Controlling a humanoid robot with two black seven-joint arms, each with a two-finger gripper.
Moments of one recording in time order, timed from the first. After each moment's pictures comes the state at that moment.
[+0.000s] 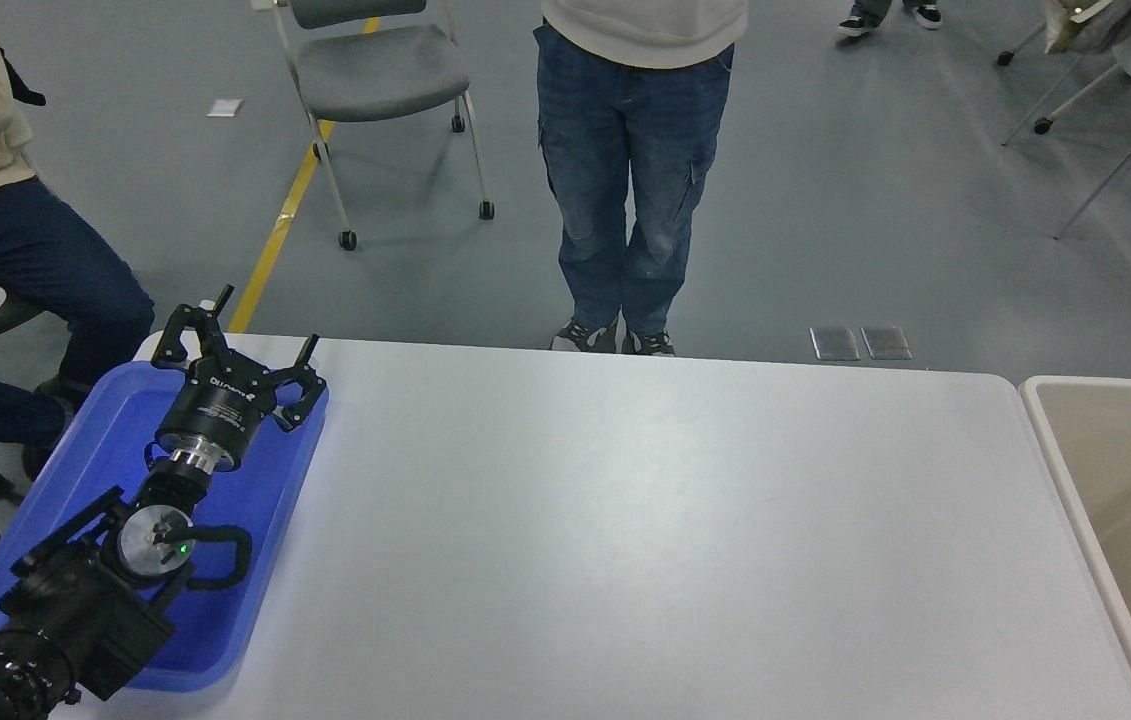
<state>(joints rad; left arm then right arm) -0.59 0.22 -0.90 -0.44 -0.08 -0.64 -0.32 2.40 -0.78 -1.69 1.35 -0.12 0.77 -0.23</state>
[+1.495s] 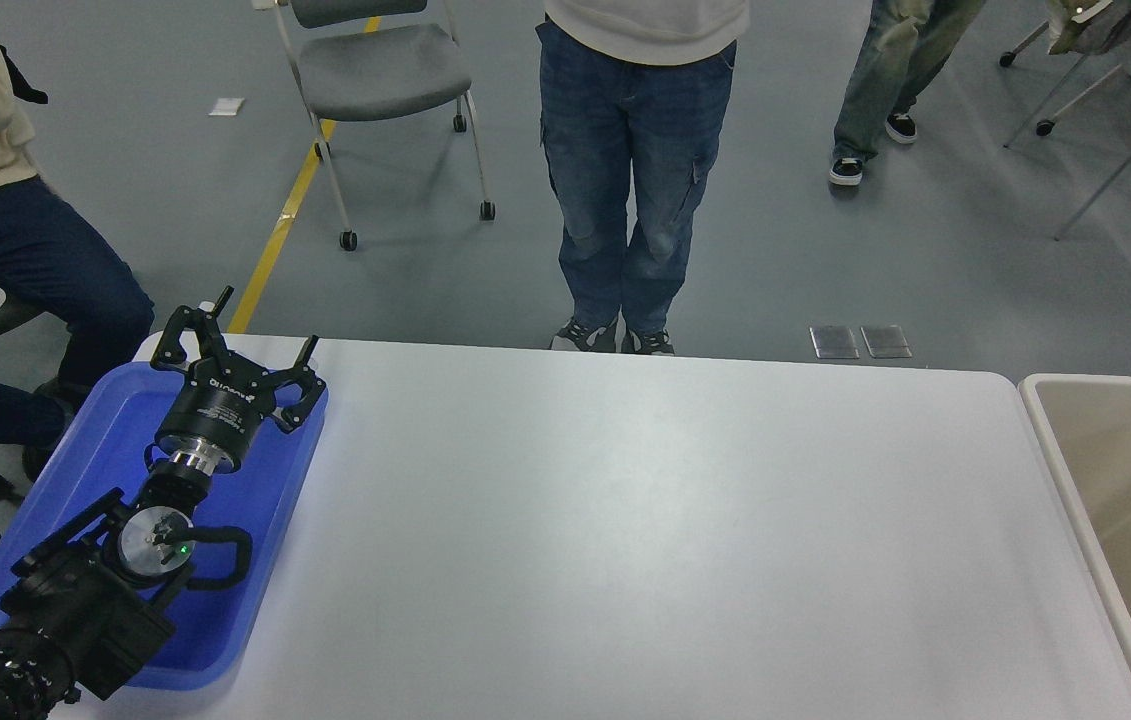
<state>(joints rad) -0.59 0.22 -0.90 -0.44 -0.08 -0.64 -0.32 0.80 -0.57 -0.57 0.15 -0.13 0.02 -0.23</state>
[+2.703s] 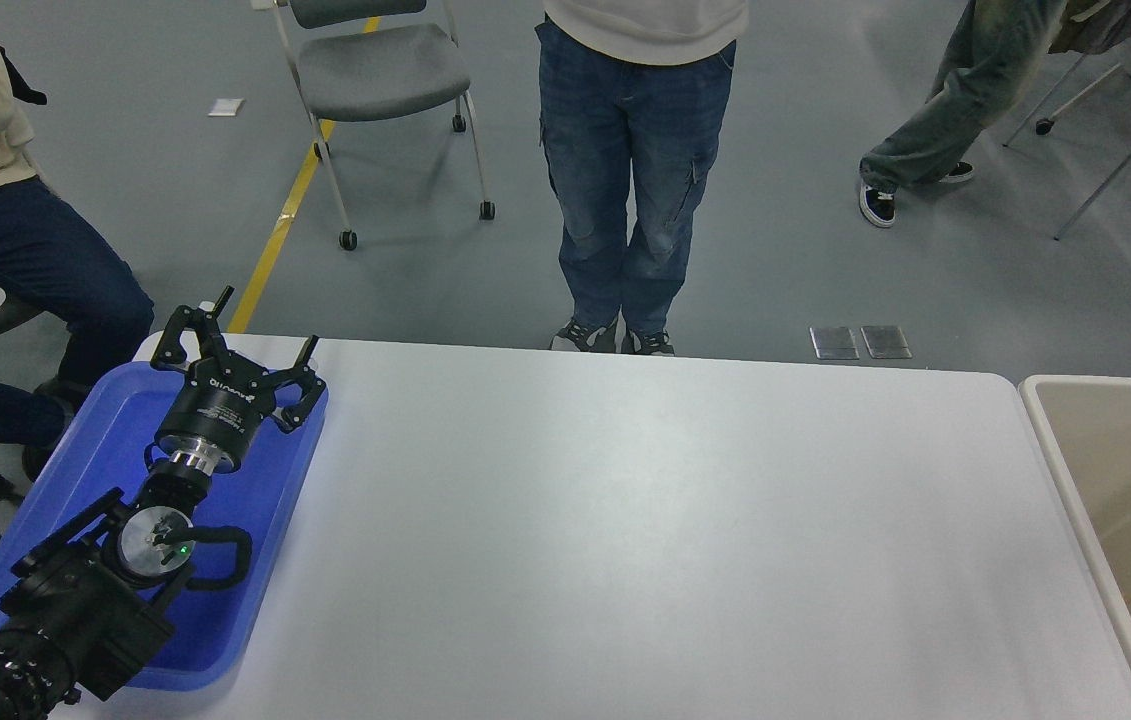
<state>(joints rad) -0.59 0.22 -0.90 -0.44 -0.08 -0.64 -0.32 0.69 -0.46 -0.55 0.09 -0.13 -0.14 -0.23</state>
